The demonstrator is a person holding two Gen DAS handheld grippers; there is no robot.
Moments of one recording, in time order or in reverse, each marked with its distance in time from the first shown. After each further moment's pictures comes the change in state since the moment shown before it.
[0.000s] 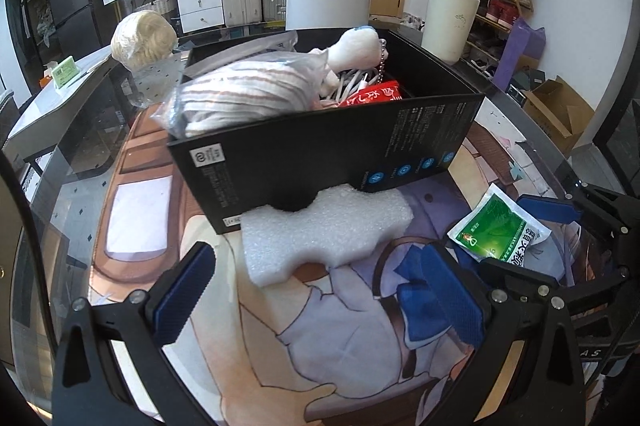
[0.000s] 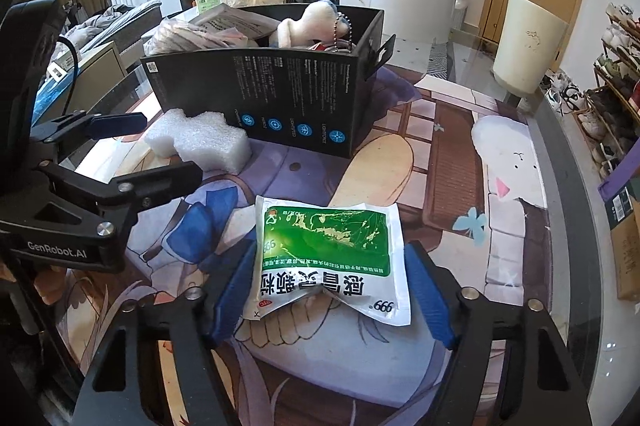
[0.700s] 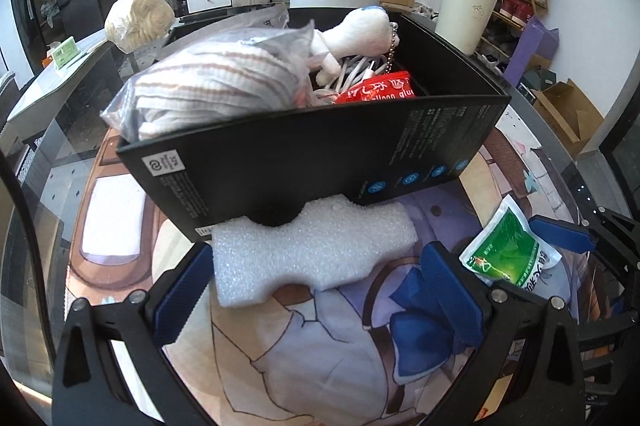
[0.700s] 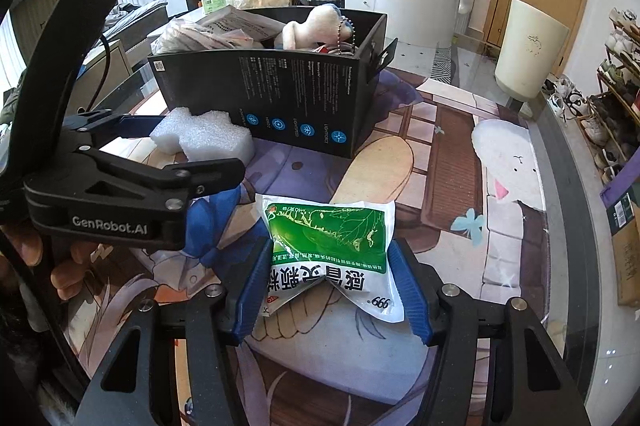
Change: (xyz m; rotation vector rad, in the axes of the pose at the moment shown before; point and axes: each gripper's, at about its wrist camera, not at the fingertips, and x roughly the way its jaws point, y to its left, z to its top) left arm 0.023 -0.006 0.013 -0.046 0.061 0.016; right arm -0.002 -0.001 -0.002 -0.018 -0.011 0.009
